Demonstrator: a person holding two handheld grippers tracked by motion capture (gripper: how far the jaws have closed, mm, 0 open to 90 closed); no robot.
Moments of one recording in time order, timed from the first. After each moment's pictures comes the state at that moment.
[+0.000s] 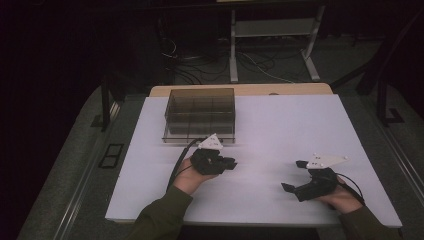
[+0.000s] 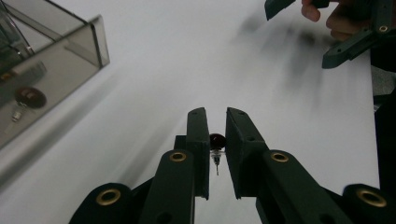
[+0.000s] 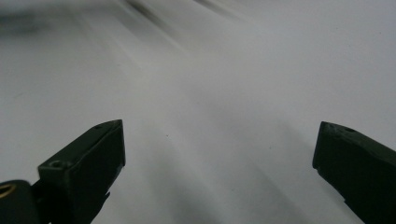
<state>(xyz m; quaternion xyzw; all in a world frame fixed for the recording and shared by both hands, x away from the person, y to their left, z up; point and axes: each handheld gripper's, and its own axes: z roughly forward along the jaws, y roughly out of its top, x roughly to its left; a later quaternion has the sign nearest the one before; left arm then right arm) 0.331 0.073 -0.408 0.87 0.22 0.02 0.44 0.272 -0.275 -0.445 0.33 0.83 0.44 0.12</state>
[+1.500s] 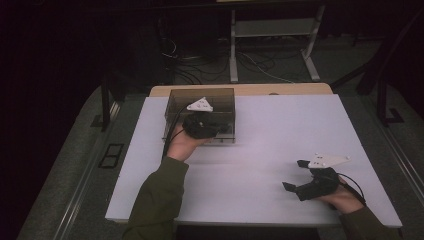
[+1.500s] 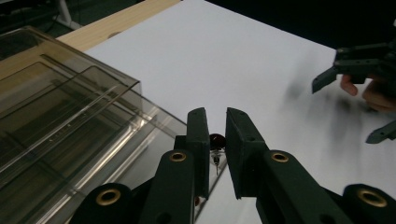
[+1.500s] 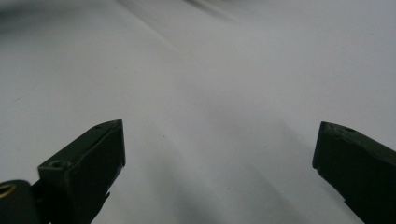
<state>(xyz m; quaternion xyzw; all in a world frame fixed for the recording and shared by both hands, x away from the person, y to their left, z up) 0.402 0.090 -0.355 0.84 0.24 0.06 0.48 0.272 -0.278 -0.444 0.34 0.82 0.44 0.12</state>
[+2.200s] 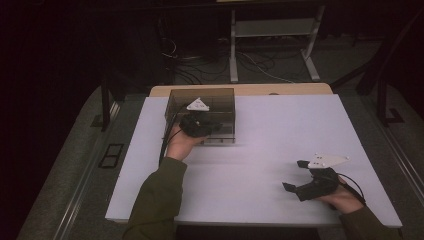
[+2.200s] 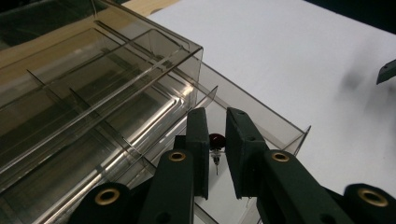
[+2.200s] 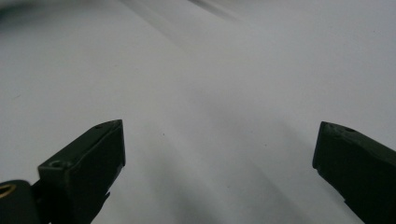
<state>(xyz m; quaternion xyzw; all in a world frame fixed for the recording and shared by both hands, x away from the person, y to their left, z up) 0.416 0.099 -0.374 0.84 0.29 0.09 0.44 0.272 -0.278 -0.445 0.34 0.83 0.44 0.12</state>
